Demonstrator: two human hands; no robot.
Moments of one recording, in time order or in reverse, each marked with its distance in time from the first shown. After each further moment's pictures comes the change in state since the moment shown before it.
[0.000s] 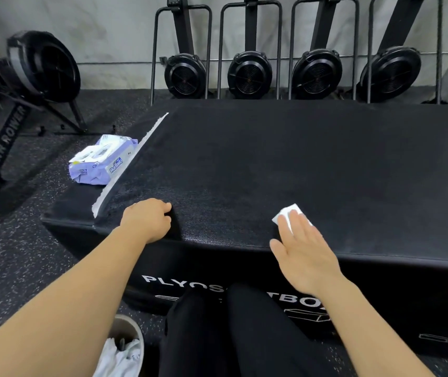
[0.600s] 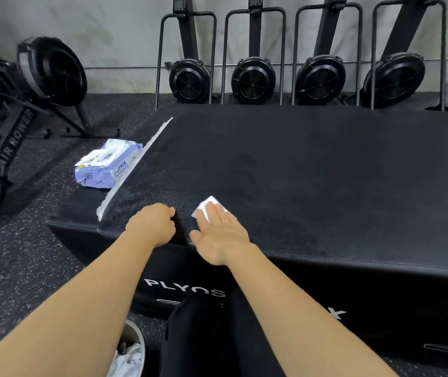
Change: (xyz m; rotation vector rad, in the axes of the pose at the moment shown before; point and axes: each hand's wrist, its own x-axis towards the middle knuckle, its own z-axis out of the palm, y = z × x) left_hand -0.001 0.006 -0.002 -0.032 -0.071 -0.033; right_hand 0.076 -0.115 0.026 0.046 -0.238 -0.195
